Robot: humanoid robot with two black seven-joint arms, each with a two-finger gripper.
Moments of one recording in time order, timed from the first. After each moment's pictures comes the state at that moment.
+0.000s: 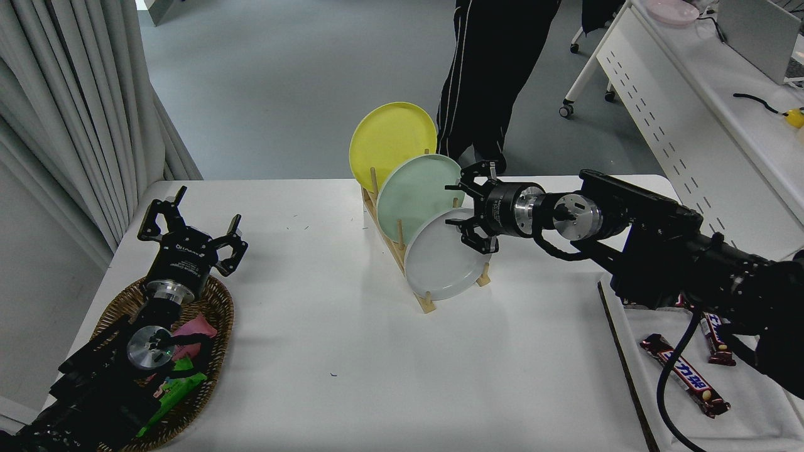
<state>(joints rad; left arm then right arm) -0.51 0.25 -1.06 -0.52 0.10 -0.57 -0.44 1.18 -0.16 0.12 0.68 0.28 0.03 -0.27</state>
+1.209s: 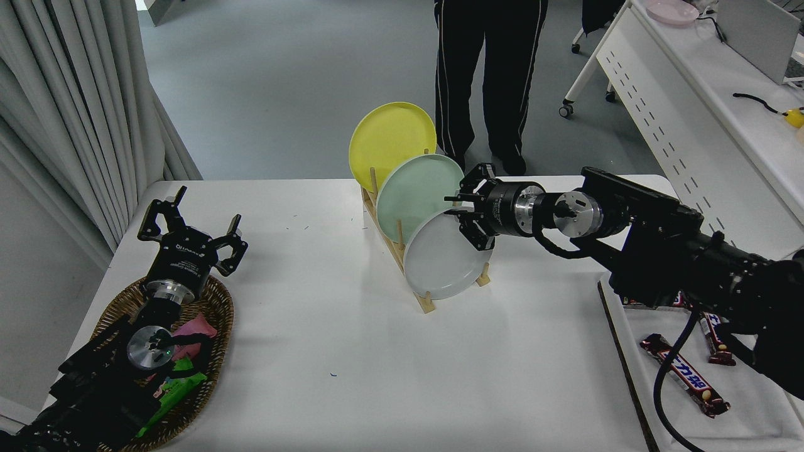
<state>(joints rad) -0.51 0.25 -1.06 -0.52 0.10 -0.57 -0.44 1.18 -0.16 0.12 0.67 0.30 0.03 -0.30</state>
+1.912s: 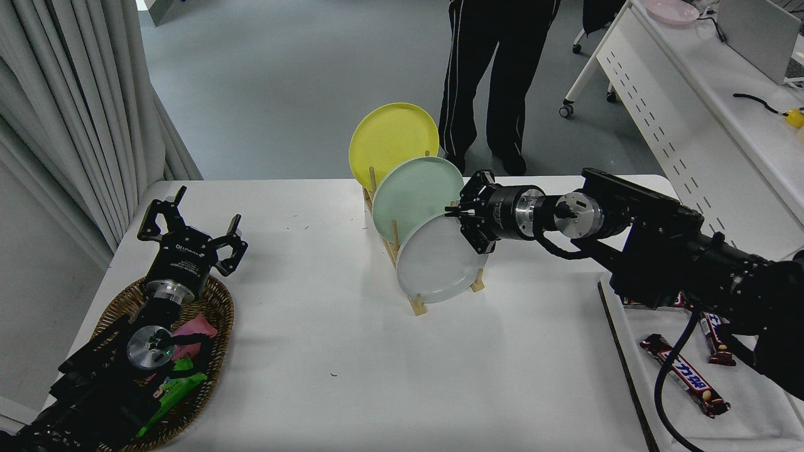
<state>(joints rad) -0.51 0.25 -1.06 -0.52 0.10 -0.57 -0.44 1.18 -0.17 0.12 0.68 0.30 0.03 -0.35</state>
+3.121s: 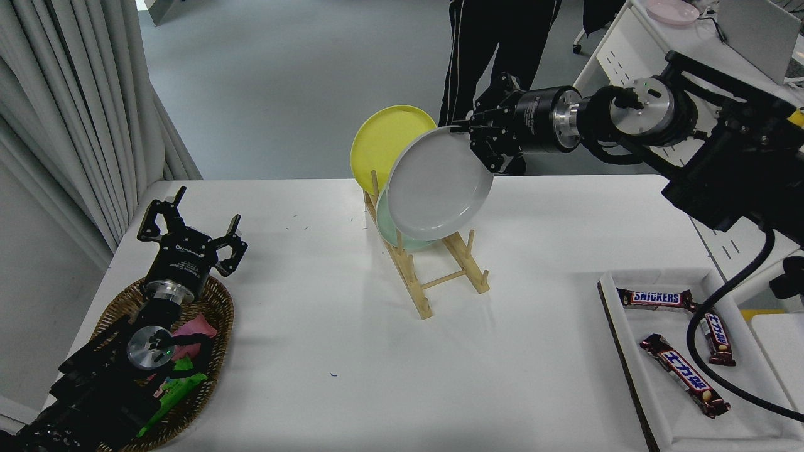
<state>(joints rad) -0.51 0.25 -1.06 -0.52 0.10 -0.57 -0.44 1.39 -0.38 0.29 0.92 0.57 -0.16 -0.57</state>
